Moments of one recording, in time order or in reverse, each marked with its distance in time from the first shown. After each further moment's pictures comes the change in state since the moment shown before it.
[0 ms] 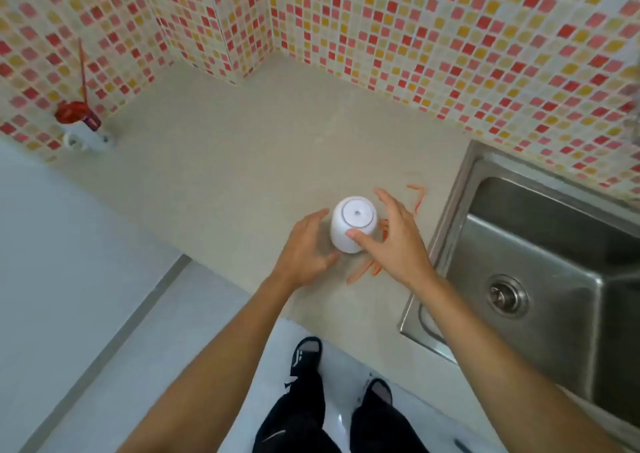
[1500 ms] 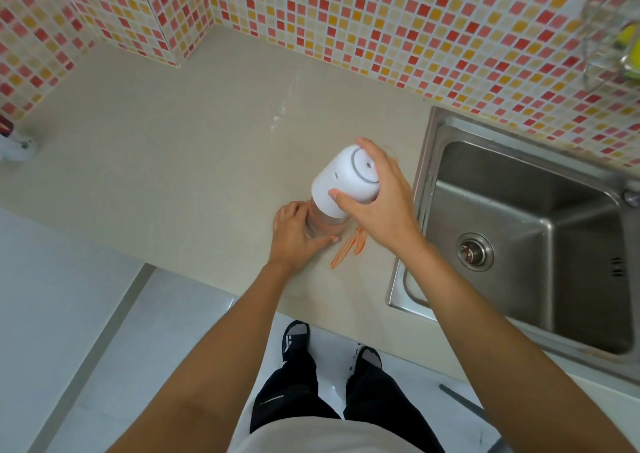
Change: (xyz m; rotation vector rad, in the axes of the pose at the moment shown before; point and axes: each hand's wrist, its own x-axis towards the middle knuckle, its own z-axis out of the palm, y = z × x) left_hand 0.020 -0.019 0.029 0.118 0.036 0.025; right_hand 0.006 -0.042 -0.014 0.049 0.209 -0.010
